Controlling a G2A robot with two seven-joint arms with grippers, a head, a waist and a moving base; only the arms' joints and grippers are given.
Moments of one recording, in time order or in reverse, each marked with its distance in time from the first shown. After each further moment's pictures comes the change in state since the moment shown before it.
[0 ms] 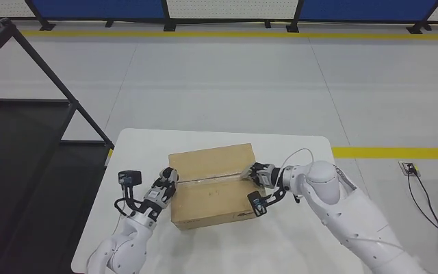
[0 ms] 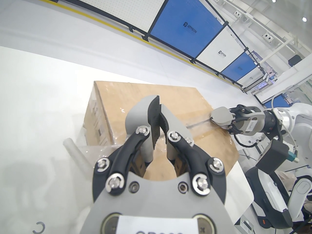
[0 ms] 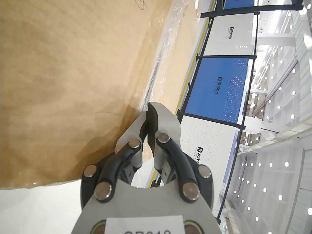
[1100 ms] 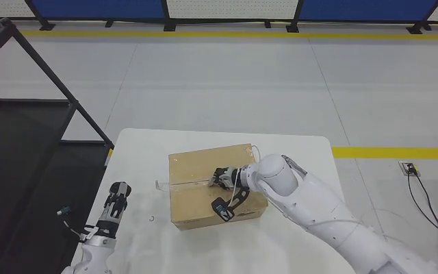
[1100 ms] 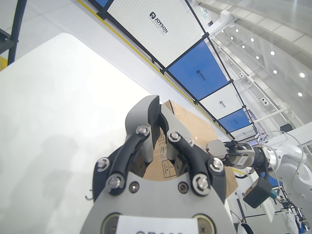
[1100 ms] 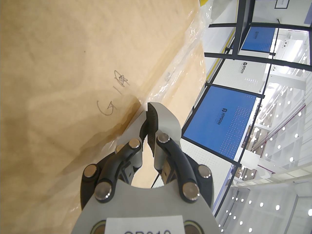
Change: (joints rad) left arm 0.173 0.015 -0.241 0.052 -0.294 -0.091 0.138; right arm 0.240 -0.202 -0.343 0.173 0.045 -0.017 0.064
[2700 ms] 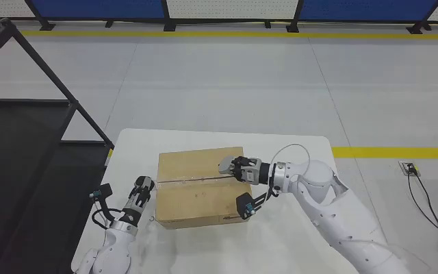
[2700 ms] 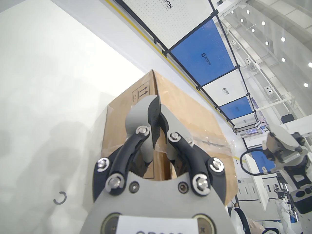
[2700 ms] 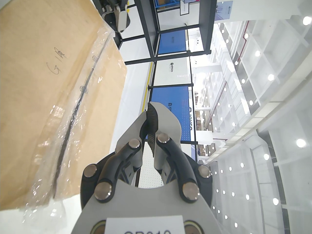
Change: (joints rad) left arm -0.126 -0.007 0.145 0.062 0.030 0.144 -0.080; right arm -0.334 0.143 0.484 -0.294 0.038 0.252 -0.212
